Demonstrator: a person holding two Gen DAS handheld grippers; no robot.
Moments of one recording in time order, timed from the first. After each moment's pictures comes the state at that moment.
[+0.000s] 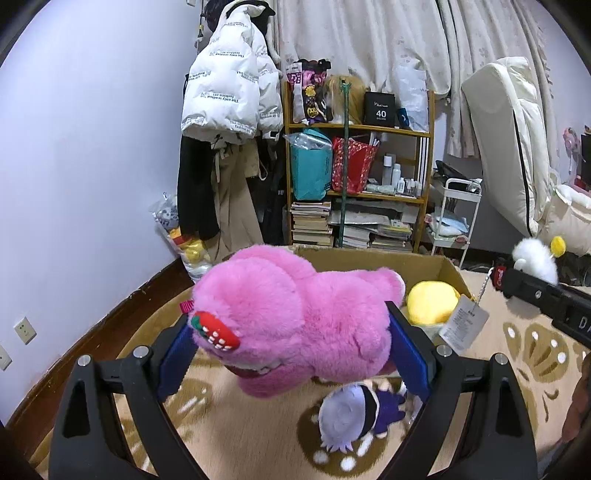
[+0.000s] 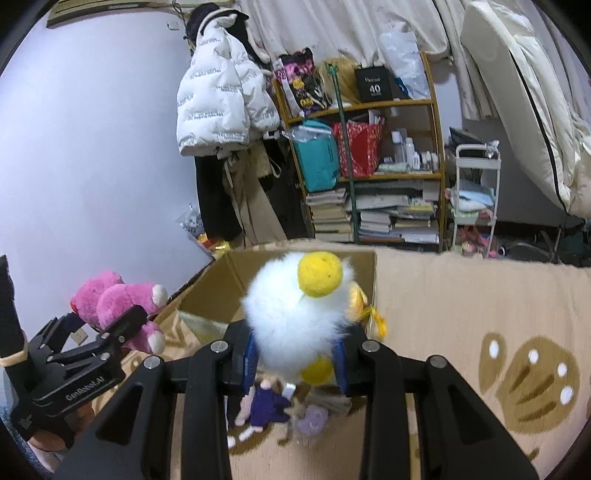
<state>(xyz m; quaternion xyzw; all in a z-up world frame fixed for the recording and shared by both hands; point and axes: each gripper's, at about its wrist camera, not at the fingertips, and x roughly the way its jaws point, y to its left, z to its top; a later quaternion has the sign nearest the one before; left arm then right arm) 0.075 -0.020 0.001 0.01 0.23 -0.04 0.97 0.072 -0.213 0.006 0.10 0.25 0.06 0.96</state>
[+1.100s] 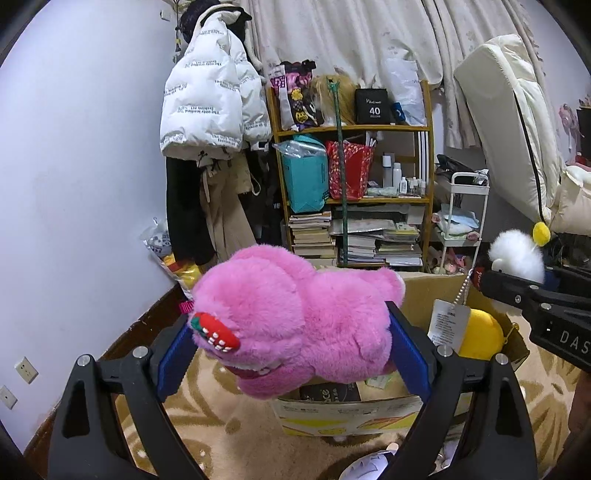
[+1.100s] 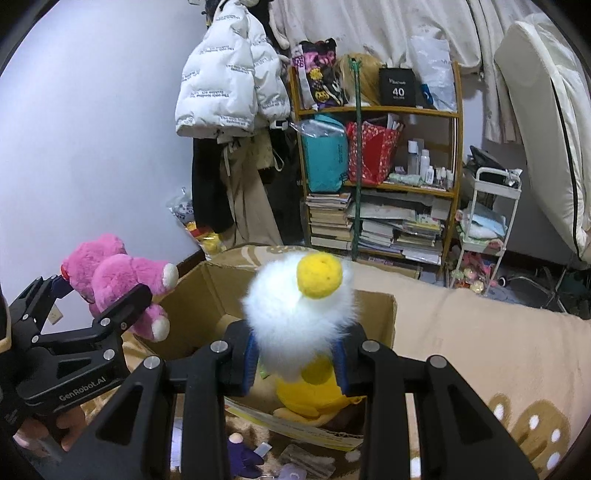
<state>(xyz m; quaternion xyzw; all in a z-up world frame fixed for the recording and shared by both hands) 0.158 -0.040 -0.007 0.06 0.22 -0.05 0.97 0.162 -0.204 -0.008 0.03 0.27 0.06 0.96</state>
